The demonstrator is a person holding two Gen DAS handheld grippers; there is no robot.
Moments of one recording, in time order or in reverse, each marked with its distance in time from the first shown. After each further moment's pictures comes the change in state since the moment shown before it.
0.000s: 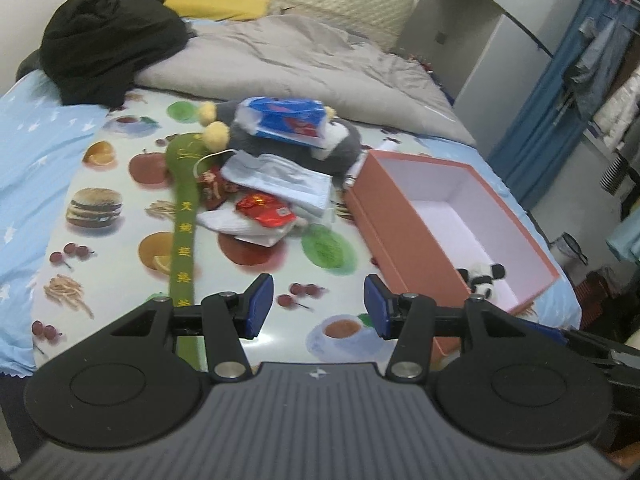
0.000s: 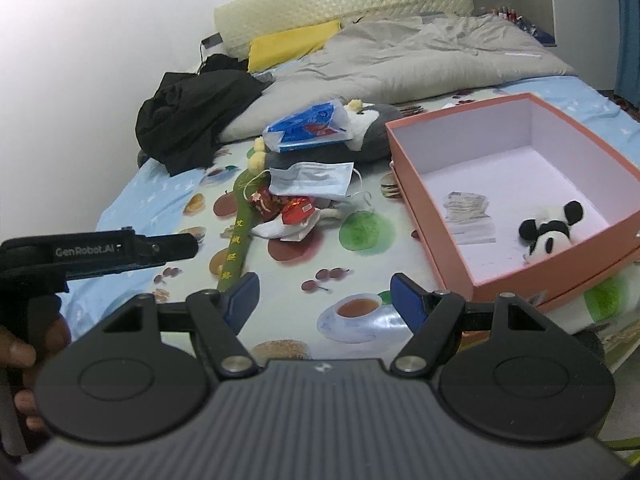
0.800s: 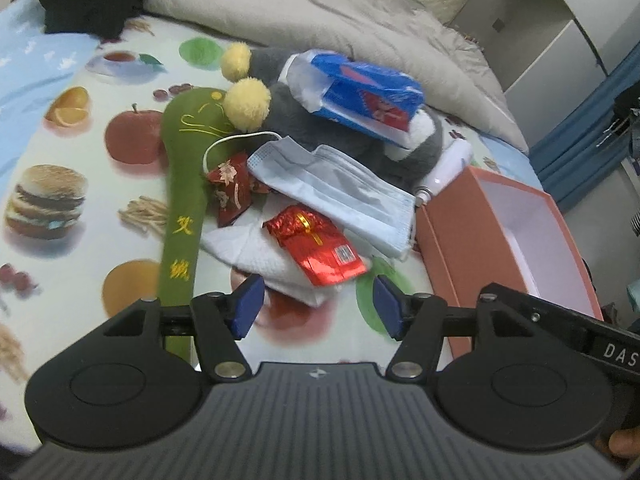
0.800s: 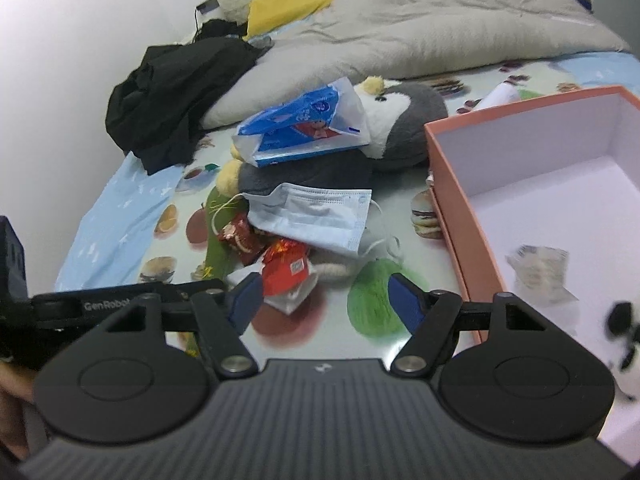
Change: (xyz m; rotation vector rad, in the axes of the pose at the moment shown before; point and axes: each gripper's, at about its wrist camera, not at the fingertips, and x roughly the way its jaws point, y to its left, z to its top) left arm 0.191 0.077 0.077 -0.173 0.150 0.015; right arm 0.179 -0.021 0.094 0.018 0.145 0.061
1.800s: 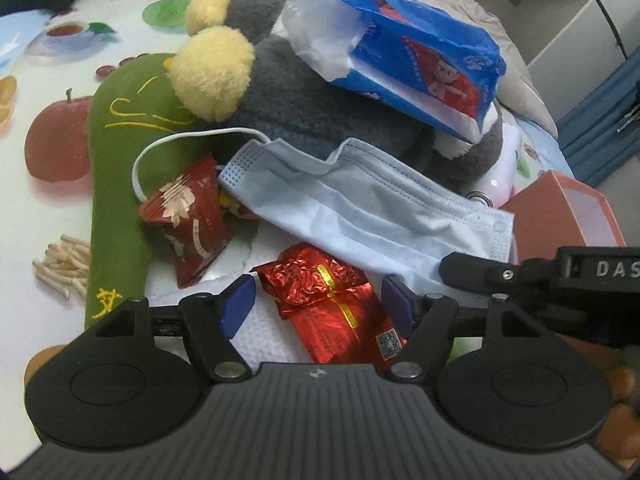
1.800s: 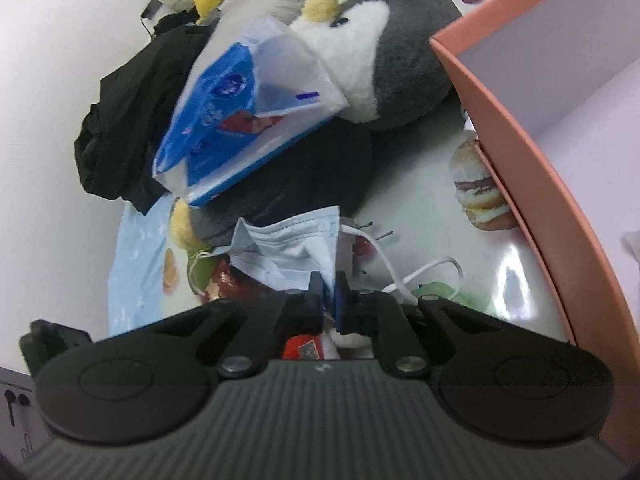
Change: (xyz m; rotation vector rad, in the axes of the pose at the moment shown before) left arm 0.121 0.008 0.036 0.025 0.071 0.024; right arm 0.125 -0.049 0.044 0.350 0.179 0.155
